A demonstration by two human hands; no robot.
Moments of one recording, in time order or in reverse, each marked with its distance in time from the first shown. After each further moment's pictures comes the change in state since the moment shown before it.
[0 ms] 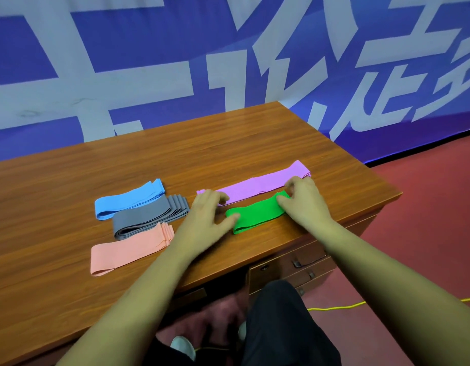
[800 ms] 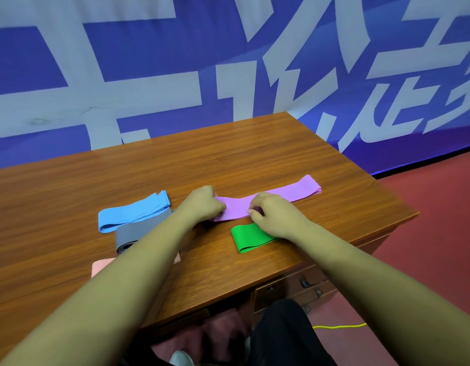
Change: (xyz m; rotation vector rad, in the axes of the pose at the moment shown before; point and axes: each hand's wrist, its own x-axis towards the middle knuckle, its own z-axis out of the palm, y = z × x) left_hand 0.089 -0.020 -0.028 0.119 -0.273 -0.582; right_hand 0.023 -0.049 0.030 -0.119 -0.239 -0.446
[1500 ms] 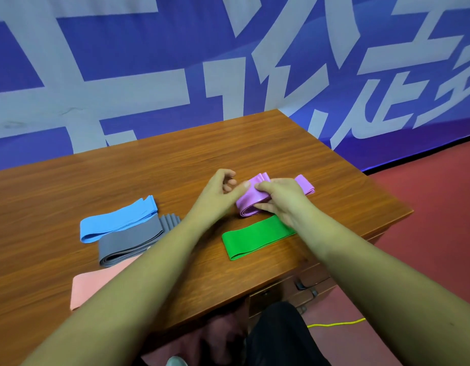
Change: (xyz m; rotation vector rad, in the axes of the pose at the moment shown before) left_hand 0.006 0.034 0.033 -0.699 0.072 0.323; right_hand 0.023 0.003 -0.028 1.337 0.211 0.722
